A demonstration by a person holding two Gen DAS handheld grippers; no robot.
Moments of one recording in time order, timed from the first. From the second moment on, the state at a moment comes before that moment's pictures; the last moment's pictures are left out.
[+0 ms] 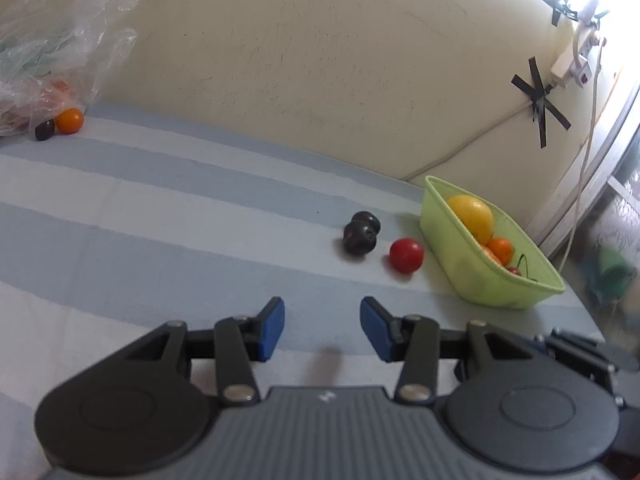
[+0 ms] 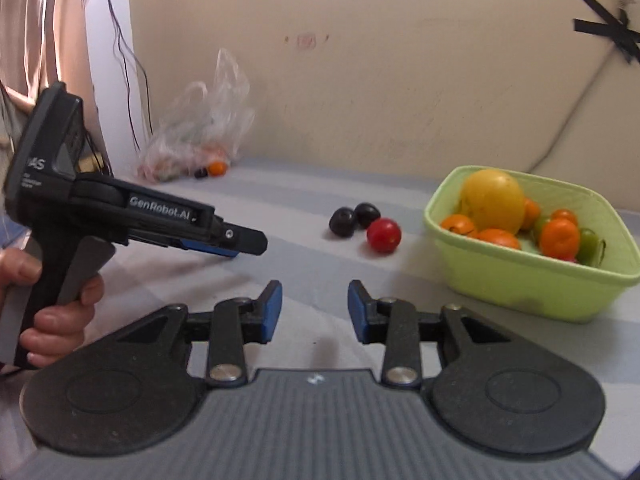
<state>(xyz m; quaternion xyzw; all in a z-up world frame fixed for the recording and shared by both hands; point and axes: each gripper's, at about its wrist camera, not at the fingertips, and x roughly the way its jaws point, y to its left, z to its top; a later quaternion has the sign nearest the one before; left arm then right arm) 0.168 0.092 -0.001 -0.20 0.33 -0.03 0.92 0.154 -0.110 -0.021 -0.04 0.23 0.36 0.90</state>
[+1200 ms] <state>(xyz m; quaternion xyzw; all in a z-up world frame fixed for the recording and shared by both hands) 0.166 0.065 0.013 -0.18 0.33 -0.15 0.92 0.151 -0.122 -0.009 -0.19 0.21 0.39 0.88</state>
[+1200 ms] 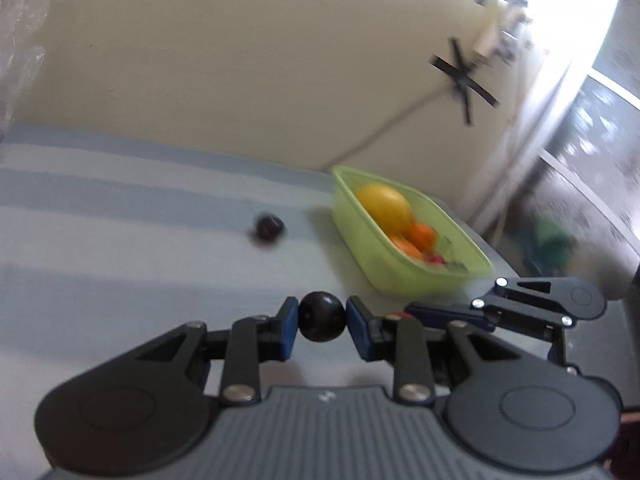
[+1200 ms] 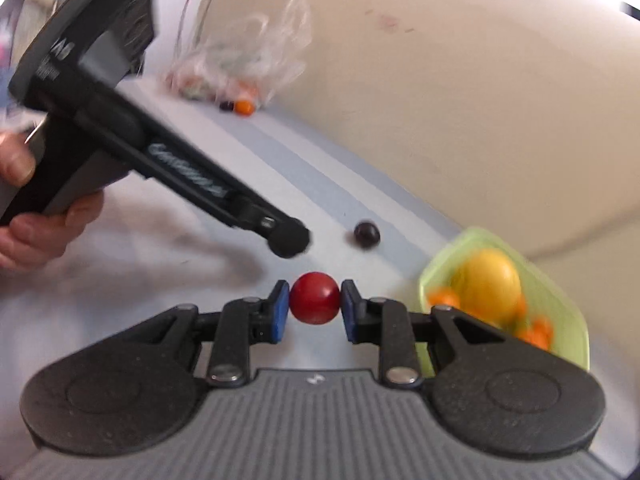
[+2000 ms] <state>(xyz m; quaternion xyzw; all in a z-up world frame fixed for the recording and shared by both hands) 0.104 -0.021 0.014 -0.09 0.35 -0.16 0.92 0.073 -0.203 -0.045 -0.01 0.22 0.29 0.93</state>
